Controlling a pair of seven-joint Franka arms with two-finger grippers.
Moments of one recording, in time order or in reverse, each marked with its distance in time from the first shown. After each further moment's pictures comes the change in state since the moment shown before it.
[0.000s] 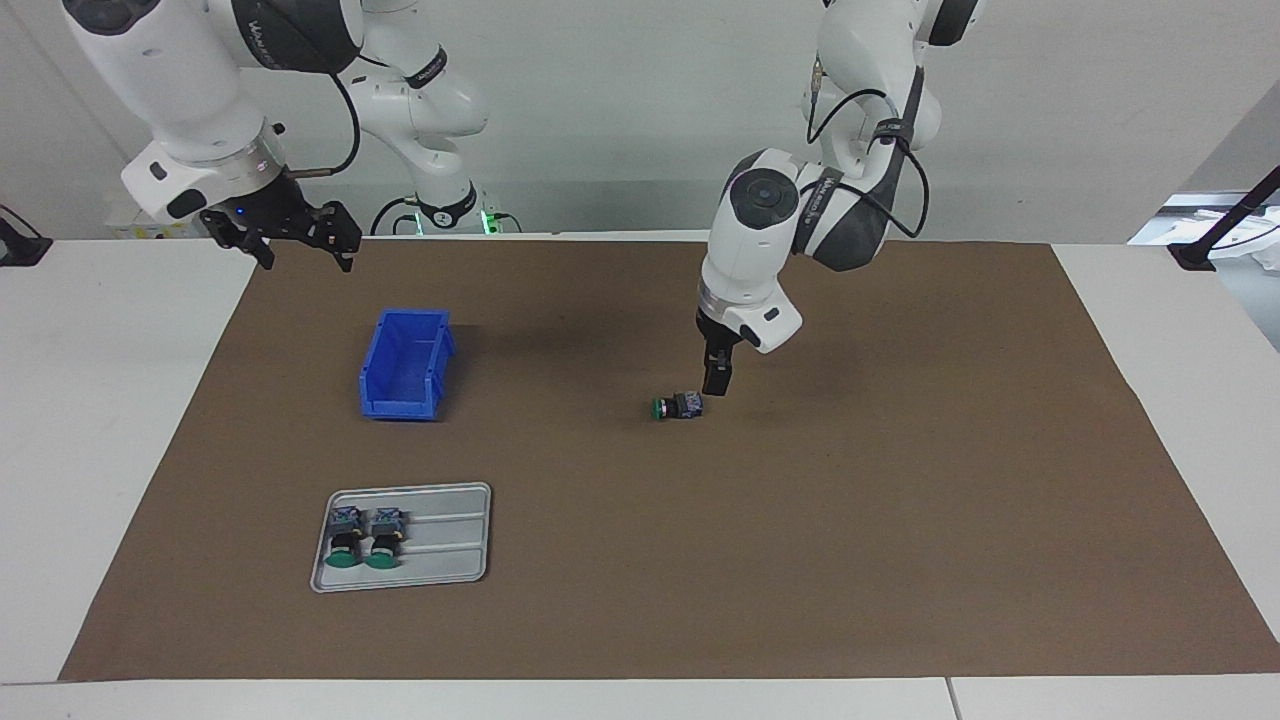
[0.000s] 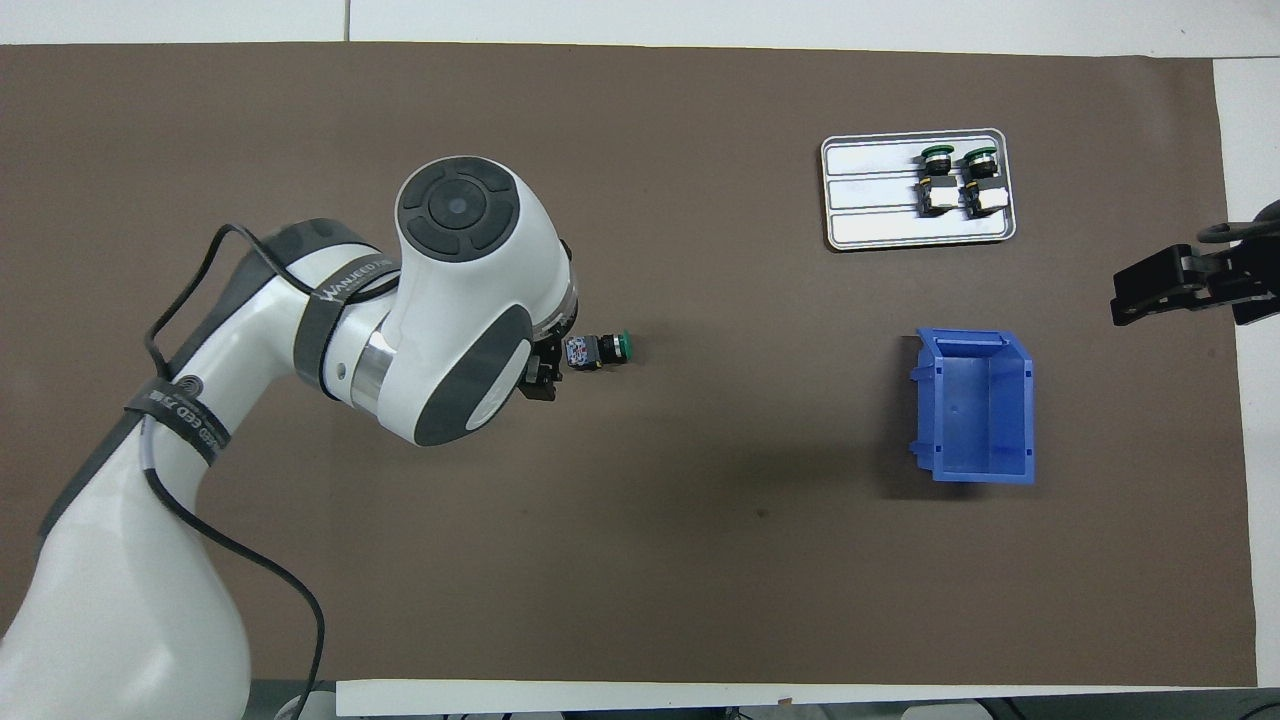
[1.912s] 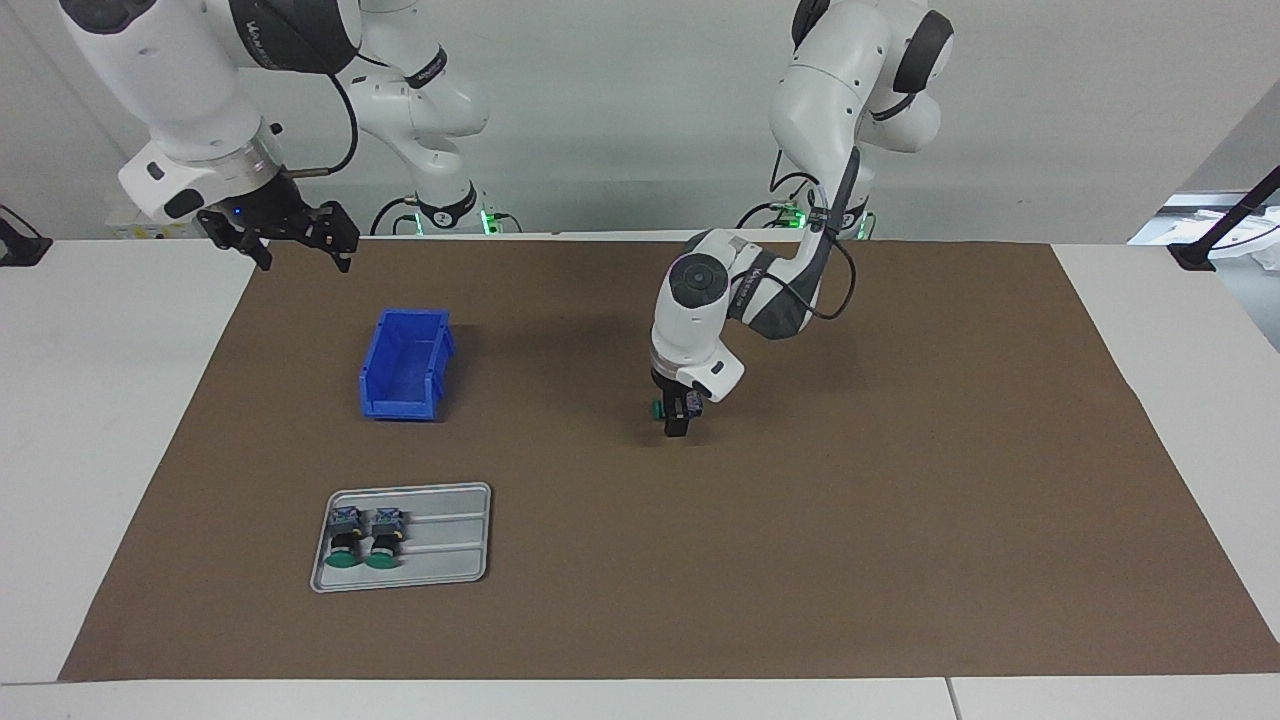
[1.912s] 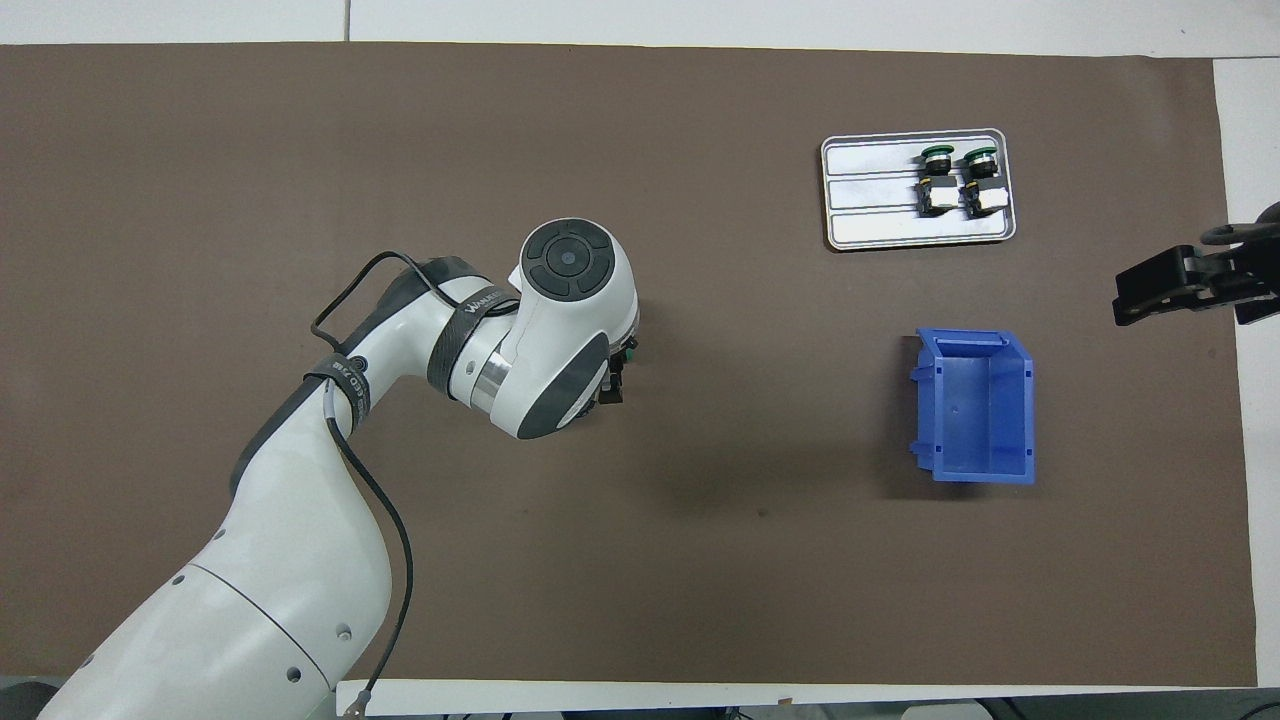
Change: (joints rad) left arm -0.052 0.188 0.010 0.001 0.001 0.206 -0.215; right arm 0.001 -0.003 0.000 -0.003 0.000 0.000 -0.003
